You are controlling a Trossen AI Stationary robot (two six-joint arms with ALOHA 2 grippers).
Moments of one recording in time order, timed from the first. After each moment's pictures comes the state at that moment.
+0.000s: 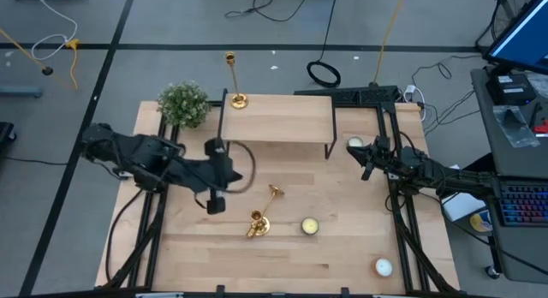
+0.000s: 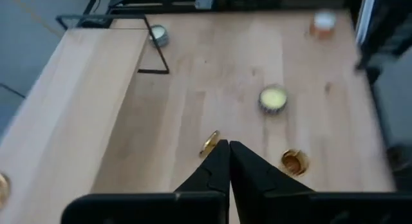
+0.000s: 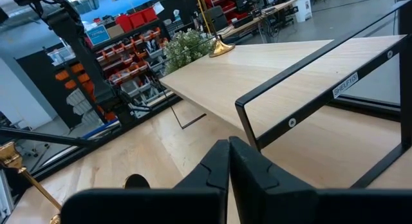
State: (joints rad) left arm -0.38 1.45 1.74 -1.11 -0.40 -0.26; right arm -0.16 0.07 0.10 -0.08 0.26 0.43
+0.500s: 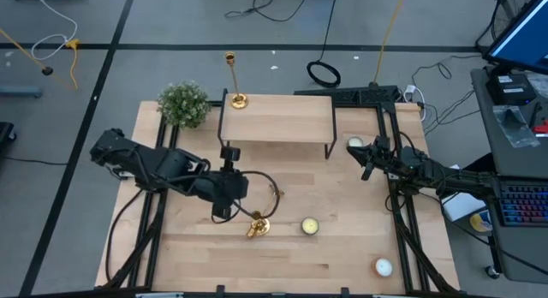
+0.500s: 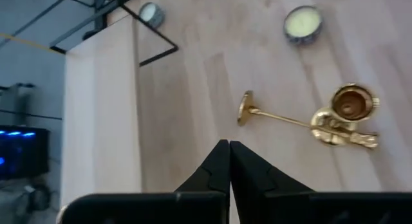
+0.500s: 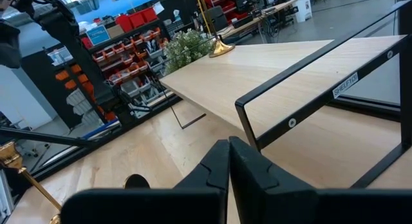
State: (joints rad) left arm -0.38 1.56 1.74 -1.19 -0.48 0.05; right arm -0.16 0.07 0.10 -0.08 0.26 0.43
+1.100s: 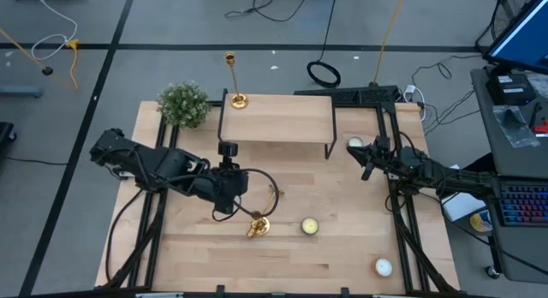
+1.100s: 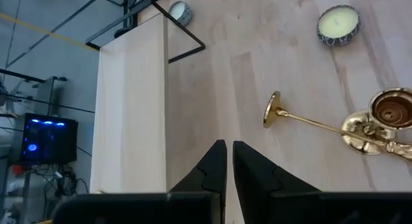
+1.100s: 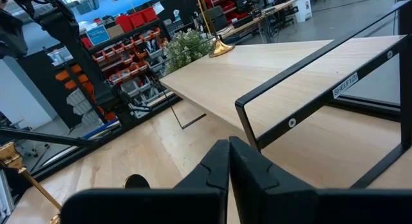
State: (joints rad) left arm -0.38 1.56 1.74 -1.19 -0.58 0.04; right arm -0.16 0.07 0.10 -0.08 0.26 0.43
